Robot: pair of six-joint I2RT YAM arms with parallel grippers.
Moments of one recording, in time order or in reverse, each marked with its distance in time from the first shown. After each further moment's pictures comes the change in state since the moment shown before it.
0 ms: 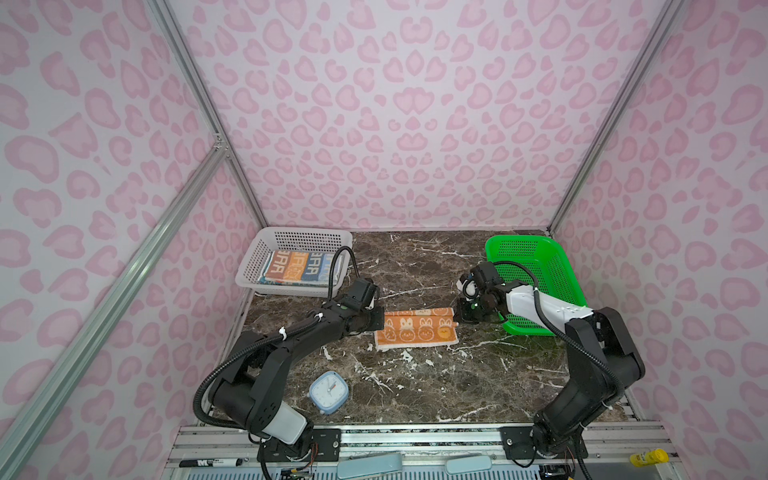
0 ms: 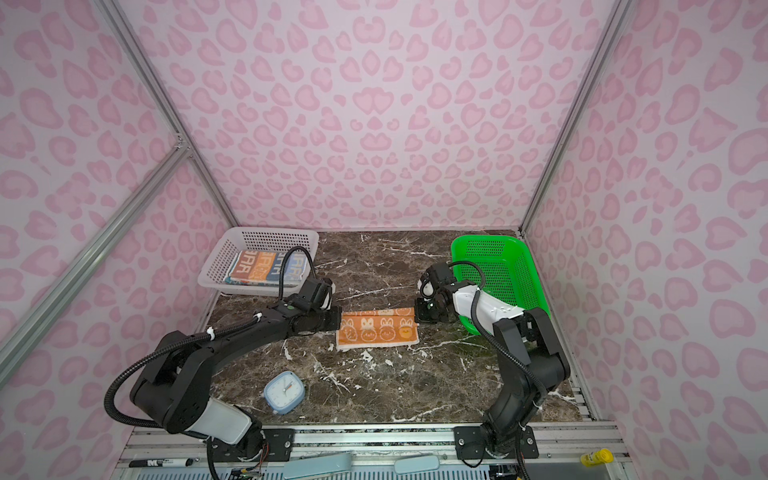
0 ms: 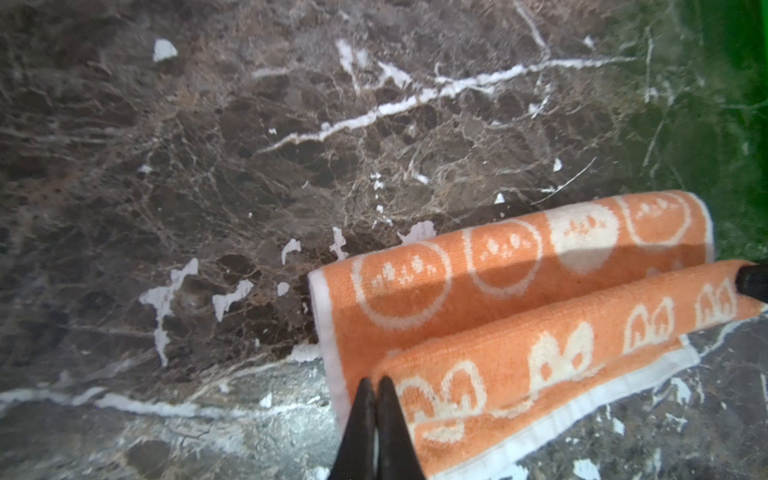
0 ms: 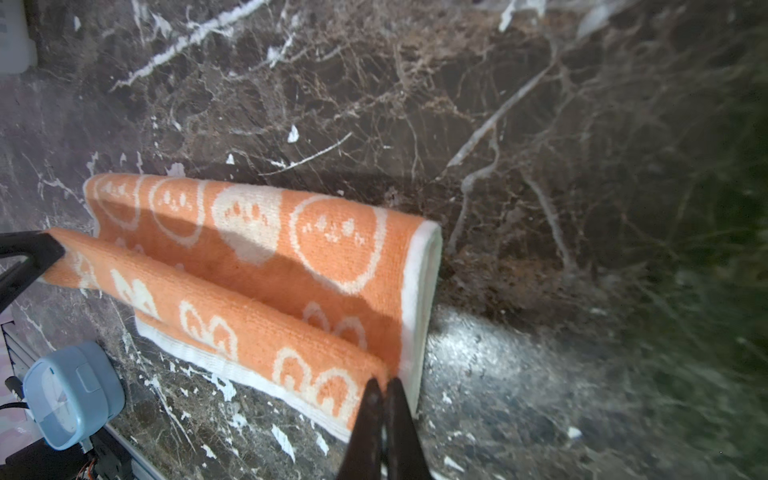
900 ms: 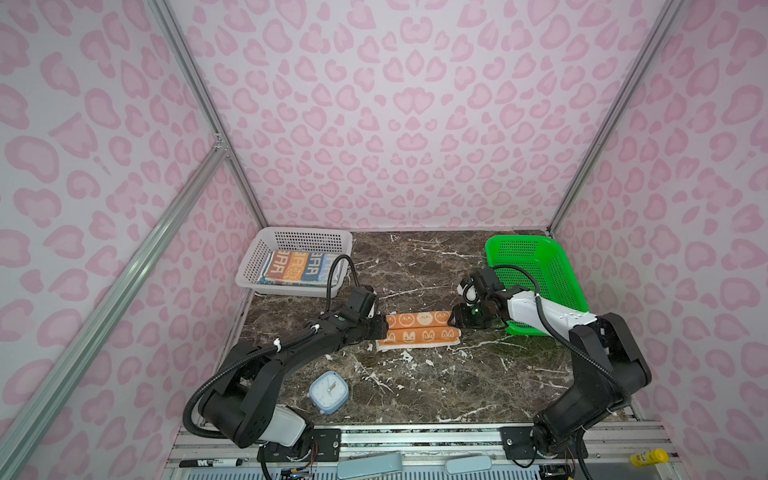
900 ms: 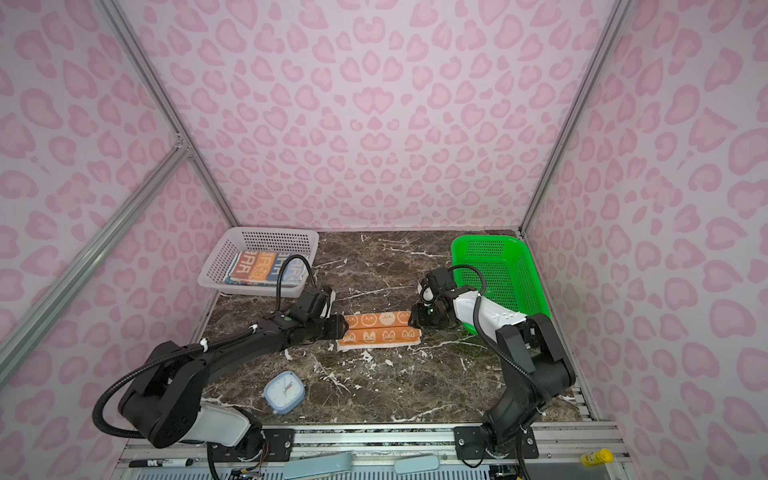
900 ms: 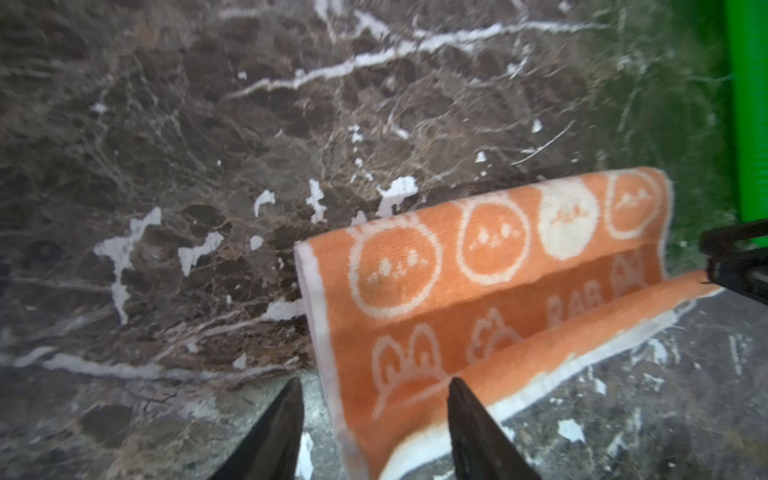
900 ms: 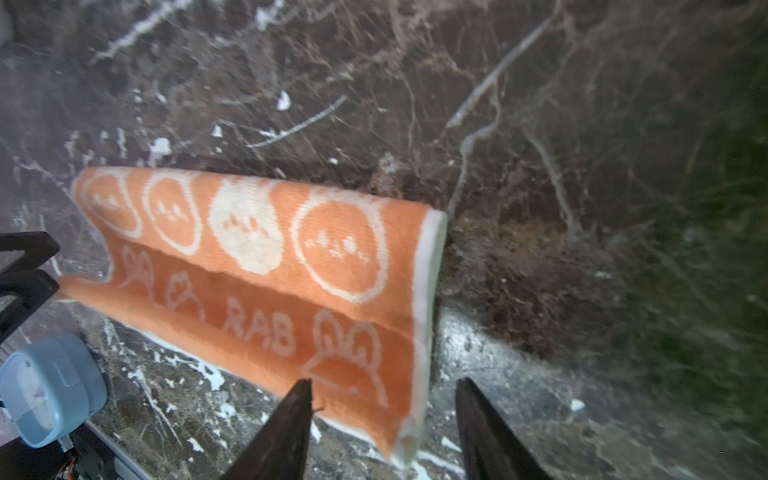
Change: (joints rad) left arm -0.037 -0.095 -0.102 0.062 0.032 -0.034; right arm 0.034 -0.058 -0.052 0.022 0.019 0.015
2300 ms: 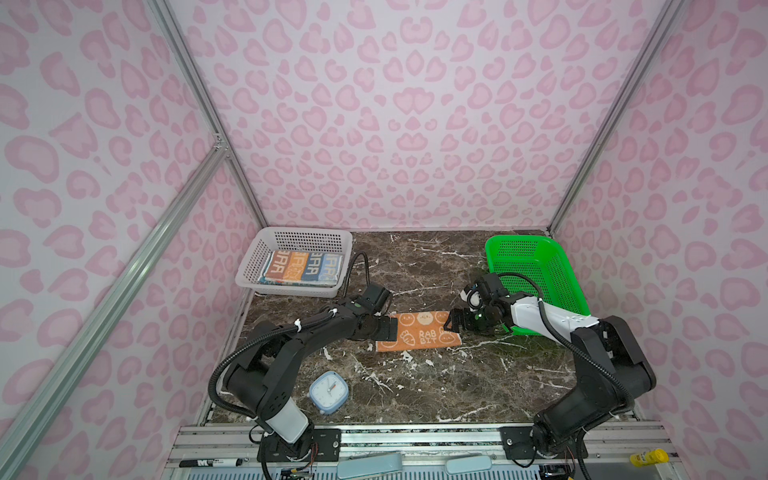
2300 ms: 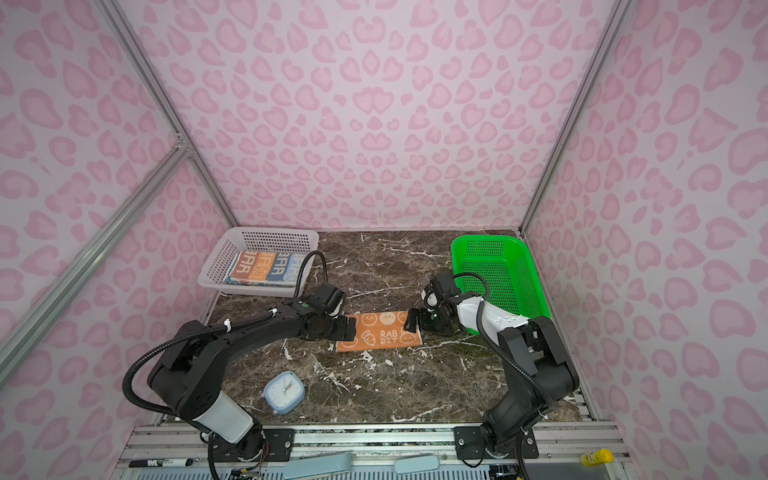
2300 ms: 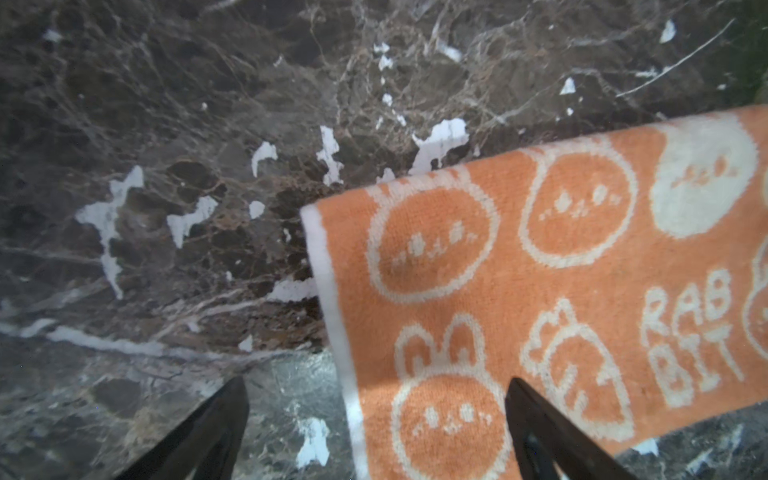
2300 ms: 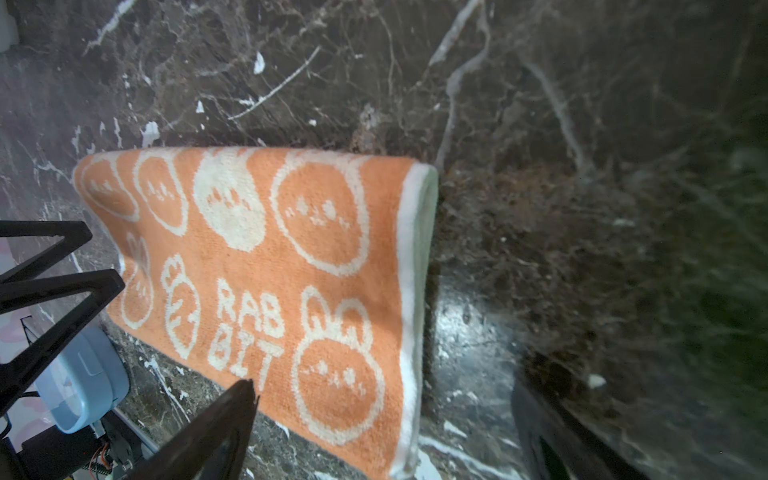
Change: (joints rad) left arm -0.053 0.219 0.190 -0.251 -0.076 0.010; right arm -0.028 0.010 -0.092 0.047 -0.054 0.041
